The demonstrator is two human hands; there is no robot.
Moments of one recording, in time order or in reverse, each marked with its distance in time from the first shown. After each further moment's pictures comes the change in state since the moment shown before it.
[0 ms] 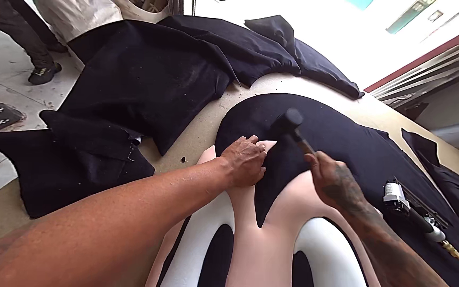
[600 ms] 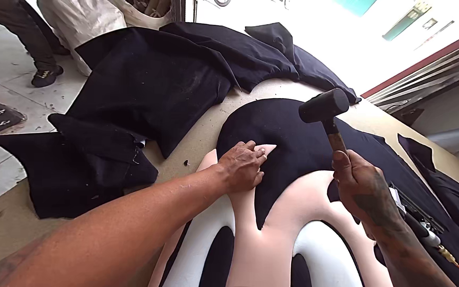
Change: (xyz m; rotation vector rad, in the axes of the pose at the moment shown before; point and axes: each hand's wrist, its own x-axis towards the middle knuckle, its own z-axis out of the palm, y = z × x) left_hand -0.011 -0.001 0.012 -0.045 0.111 0.004; right_hand -0.014 -0.002 -0.048 0.132 0.215 0.042
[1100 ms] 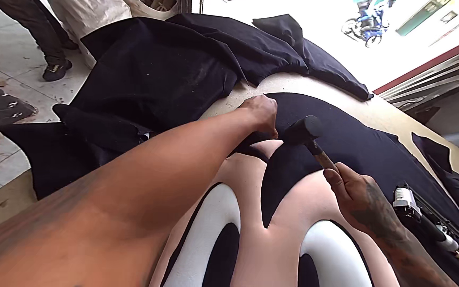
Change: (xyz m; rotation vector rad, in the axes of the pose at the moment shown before) left_hand 0.095 -0.055 -0.066 -0.160 -0.145 -0.353; right_hand -0.019 0.028 0.031 -0.007 -0.131 -0.232
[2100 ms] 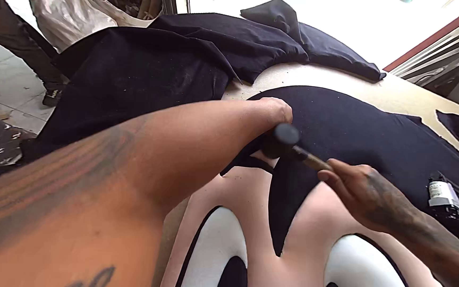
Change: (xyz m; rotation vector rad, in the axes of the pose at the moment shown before) left_hand 0.050 0.043 -0.008 0.322 -0.328 0.071; right_hand 0.035 0.008 0.019 -0.024 -0.133 -0.163
